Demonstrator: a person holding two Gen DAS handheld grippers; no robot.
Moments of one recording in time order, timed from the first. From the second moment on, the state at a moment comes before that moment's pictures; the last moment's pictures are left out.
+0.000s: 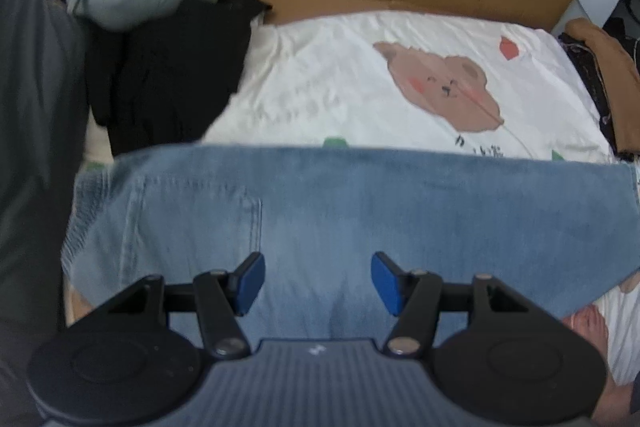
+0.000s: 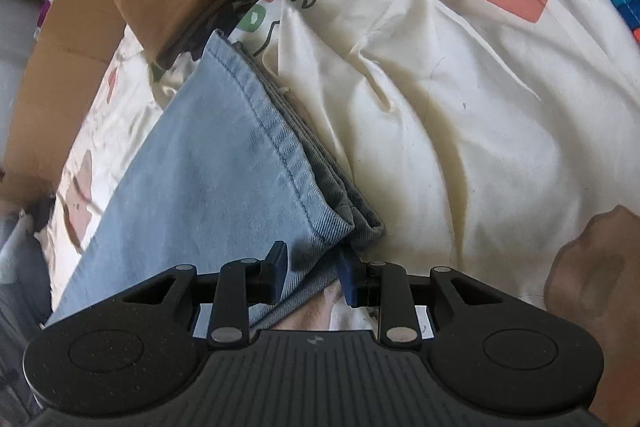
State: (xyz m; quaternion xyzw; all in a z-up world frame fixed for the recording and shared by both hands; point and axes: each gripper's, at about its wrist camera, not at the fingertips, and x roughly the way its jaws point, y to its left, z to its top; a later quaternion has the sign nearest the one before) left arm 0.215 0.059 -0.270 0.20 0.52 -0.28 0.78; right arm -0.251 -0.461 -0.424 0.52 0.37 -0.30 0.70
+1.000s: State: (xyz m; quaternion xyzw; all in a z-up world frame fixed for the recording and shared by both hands) left arm 0.172 0.110 -0.355 0.11 0.59 -0.20 0.77; right arm -0.274 -0.457 -0.442 0.57 0.32 -0.33 0.68
